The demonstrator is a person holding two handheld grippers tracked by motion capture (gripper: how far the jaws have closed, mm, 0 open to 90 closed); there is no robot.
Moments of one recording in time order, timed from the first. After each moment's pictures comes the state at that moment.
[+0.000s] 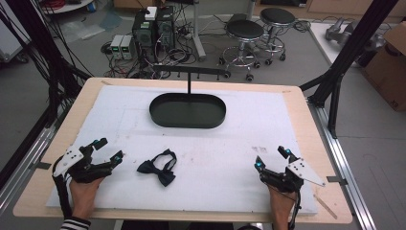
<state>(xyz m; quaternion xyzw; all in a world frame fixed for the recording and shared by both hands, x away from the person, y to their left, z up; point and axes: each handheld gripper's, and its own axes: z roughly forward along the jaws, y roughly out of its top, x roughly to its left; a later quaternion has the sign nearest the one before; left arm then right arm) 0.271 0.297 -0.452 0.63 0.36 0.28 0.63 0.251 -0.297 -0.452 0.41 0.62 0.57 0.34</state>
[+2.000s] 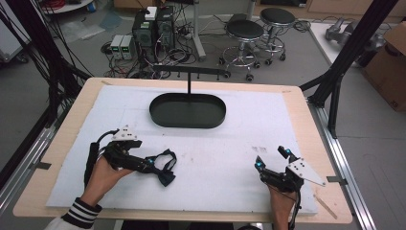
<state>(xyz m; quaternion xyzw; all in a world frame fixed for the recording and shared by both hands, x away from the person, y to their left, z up) 0.305 0.194 -0.388 0.84 0.36 0.12 0.39 0.252 -0.298 -0.452 0.41 0.62 0.57 0.34</state>
